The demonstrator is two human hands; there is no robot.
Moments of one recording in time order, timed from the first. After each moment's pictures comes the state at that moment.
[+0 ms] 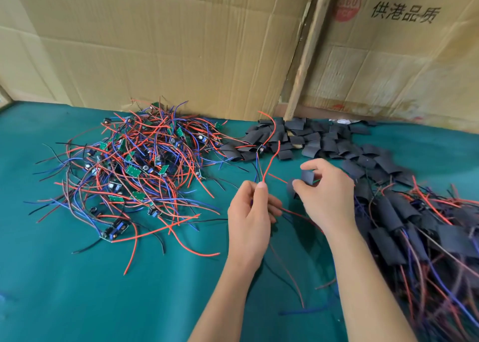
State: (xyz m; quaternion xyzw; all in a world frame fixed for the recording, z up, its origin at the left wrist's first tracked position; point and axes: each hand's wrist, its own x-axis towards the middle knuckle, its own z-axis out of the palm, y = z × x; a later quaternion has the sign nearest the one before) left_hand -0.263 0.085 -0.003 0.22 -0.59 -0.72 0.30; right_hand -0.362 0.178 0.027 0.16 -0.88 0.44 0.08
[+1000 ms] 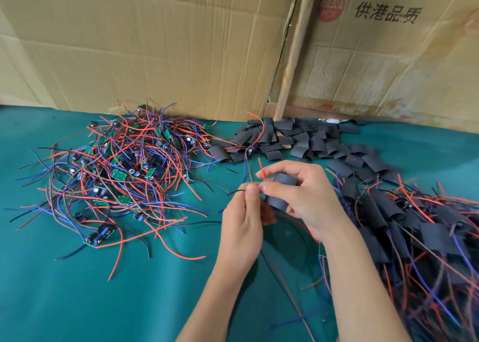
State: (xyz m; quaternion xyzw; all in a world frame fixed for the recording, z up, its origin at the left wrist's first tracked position) left_hand -0.263 0.092 -0.003 0.15 -0.67 -0.66 0.31; right_hand -0.345 0.181 0.052 0.23 -0.71 0.63 -0.21
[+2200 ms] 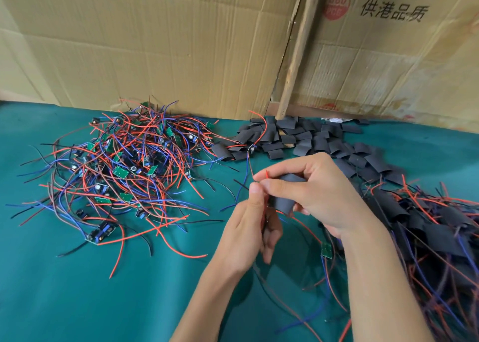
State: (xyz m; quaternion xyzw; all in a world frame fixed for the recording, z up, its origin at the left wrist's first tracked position) left_hand -0.242 0.085 0.010 0.07 -0.70 -0.69 0.13; right_hand -0.342 0.191 0.079 0.33 -0.70 0.59 -0.23
